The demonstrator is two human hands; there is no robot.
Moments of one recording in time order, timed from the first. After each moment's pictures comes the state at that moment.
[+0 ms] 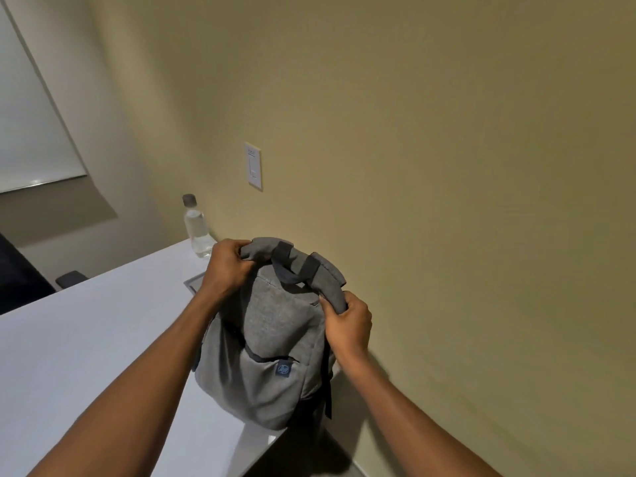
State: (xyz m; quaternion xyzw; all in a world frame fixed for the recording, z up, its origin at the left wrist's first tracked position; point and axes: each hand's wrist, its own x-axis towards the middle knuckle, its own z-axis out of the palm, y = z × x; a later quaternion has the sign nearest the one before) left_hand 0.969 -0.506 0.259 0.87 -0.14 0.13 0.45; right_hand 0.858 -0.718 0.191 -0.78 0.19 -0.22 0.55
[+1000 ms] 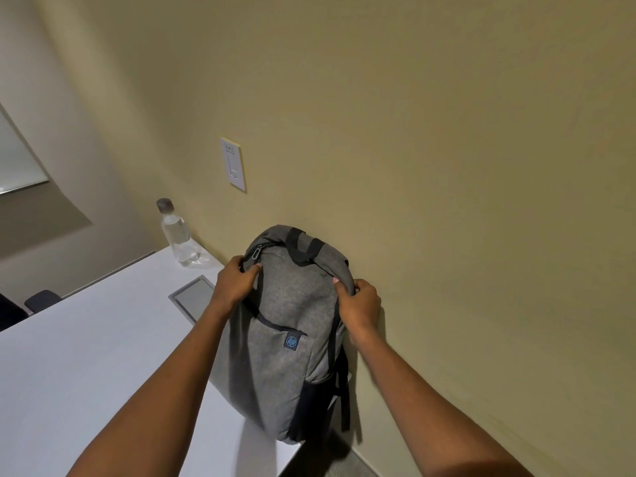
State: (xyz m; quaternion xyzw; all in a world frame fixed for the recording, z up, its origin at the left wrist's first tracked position) left_hand 1.091 -0.529 0.164 0.88 0.00 -0.03 0.48; right_hand 0.969 -0.757 0.169 -0.76 0.29 -0.16 0.56
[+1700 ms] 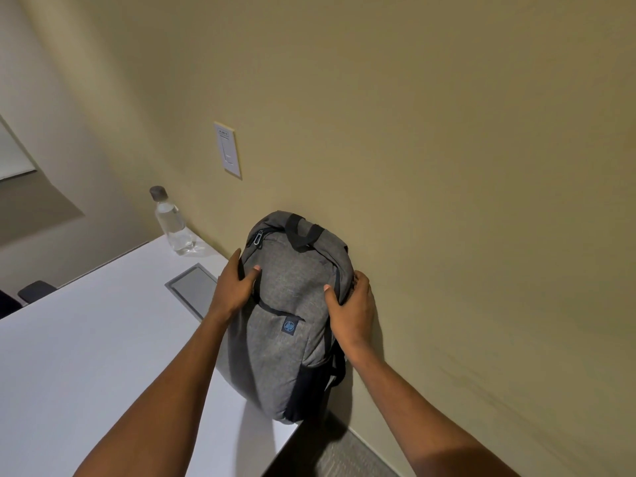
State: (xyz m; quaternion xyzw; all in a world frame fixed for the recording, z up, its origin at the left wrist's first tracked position) left_hand 1.051 -0.522 0.137 0.85 -0.05 -0.04 0.52; right_hand 0.920 -0.733 0.154 -0.79 0.25 -0.21 0.52
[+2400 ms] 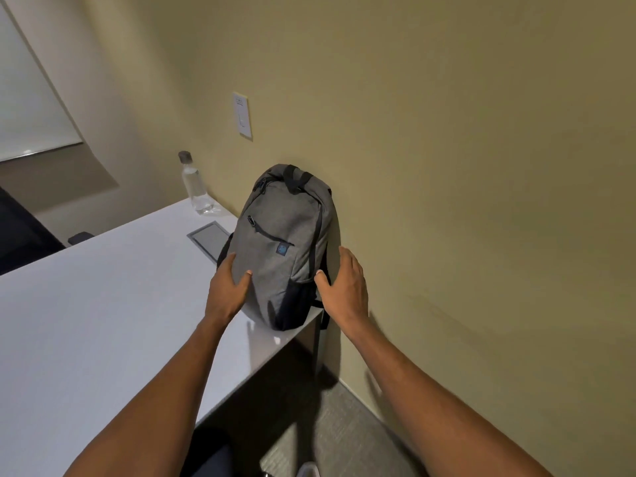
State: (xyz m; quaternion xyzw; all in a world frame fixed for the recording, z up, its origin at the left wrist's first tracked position) left_hand 0.819 -0.497 0.119 0.89 0.00 0.04 0.45; right_hand 0.740 -0.729 0.169 -0.90 0.15 -0.13 0.39
